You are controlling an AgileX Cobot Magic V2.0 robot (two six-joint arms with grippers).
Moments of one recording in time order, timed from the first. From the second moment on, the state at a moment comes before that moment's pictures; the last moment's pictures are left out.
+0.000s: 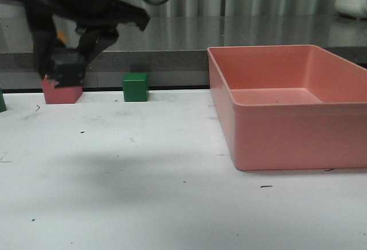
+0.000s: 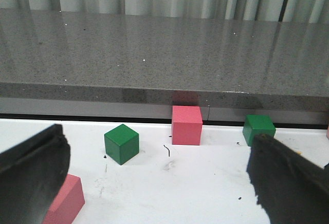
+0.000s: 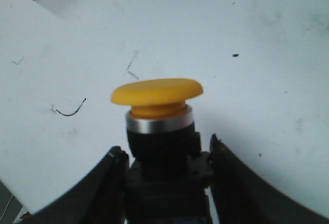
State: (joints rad) left arm 0.00 0.48 -0.46 0.02 0.19 -0.06; right arm 0.83 2.09 -1.93 0.12 0.84 0.27
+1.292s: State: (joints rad) left arm 0.00 0.48 -0.46 0.02 0.19 -0.06; right arm 0.77 2.33 -2.00 0.04 0.87 0.84
